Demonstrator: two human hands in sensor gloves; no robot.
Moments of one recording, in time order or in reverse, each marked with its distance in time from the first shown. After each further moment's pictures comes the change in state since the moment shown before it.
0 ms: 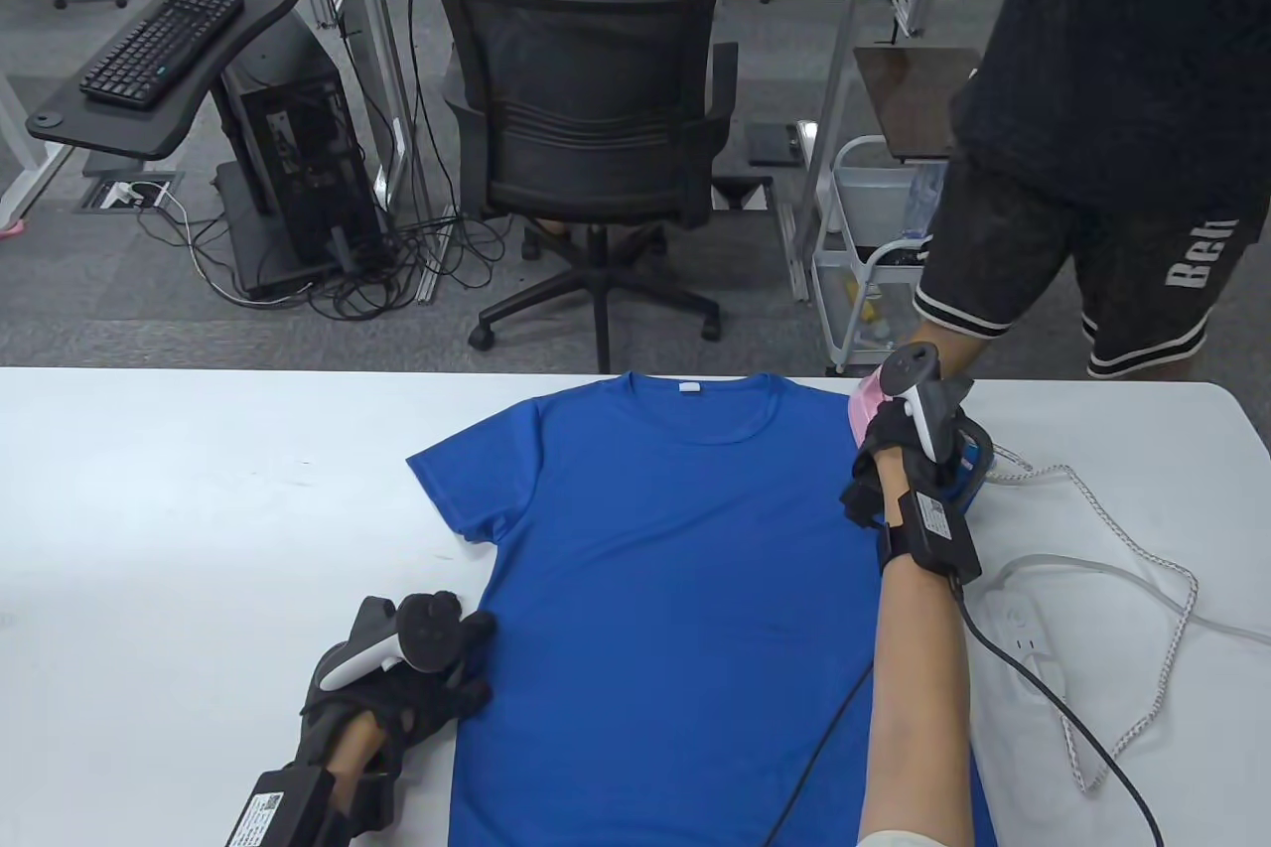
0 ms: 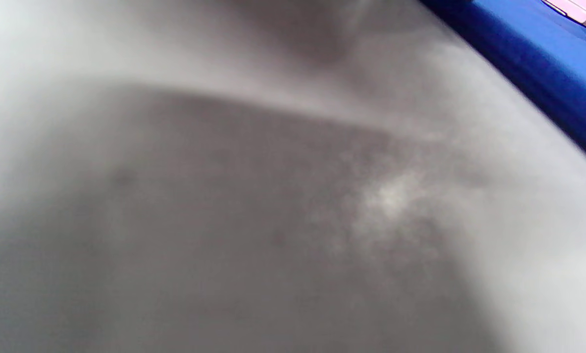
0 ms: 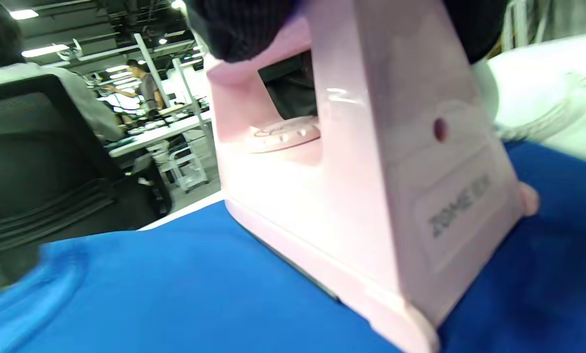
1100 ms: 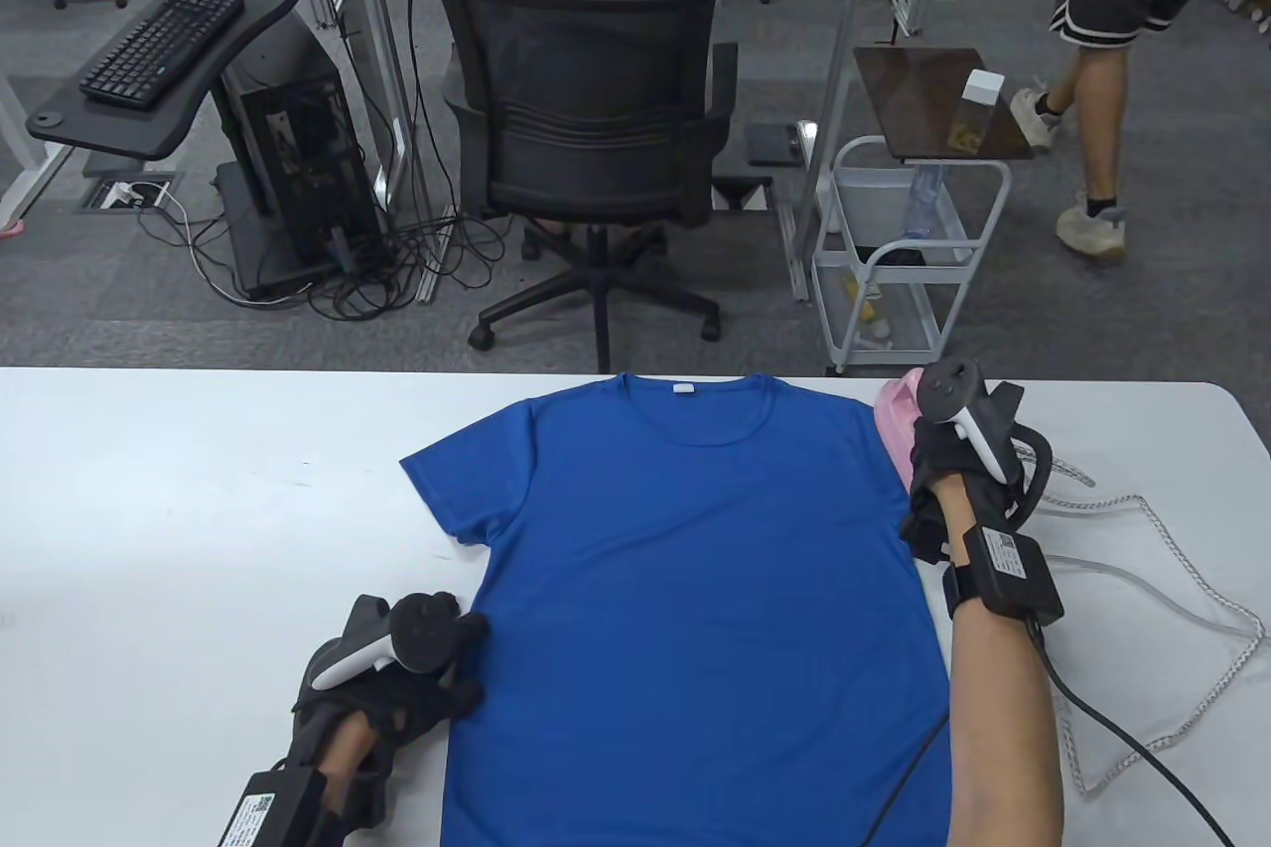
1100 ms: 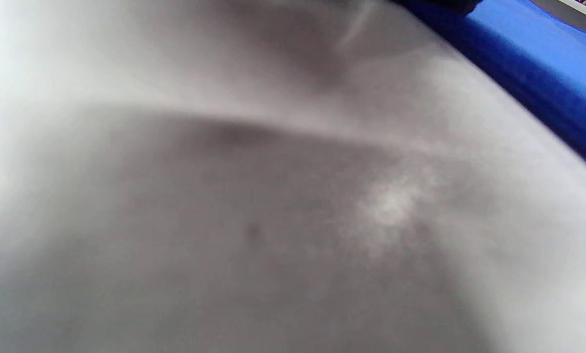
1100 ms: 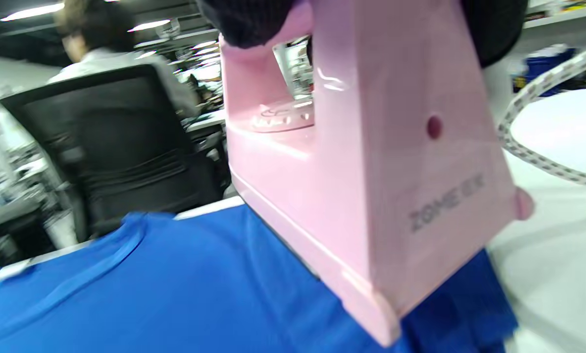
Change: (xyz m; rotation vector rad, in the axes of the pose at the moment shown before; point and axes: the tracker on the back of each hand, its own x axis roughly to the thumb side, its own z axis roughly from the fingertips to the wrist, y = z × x) left_hand -0.004 0.005 0.003 0.032 -0.008 -0.035; right_hand -0.025 -0.045 0.042 0.083 -0.323 0.047
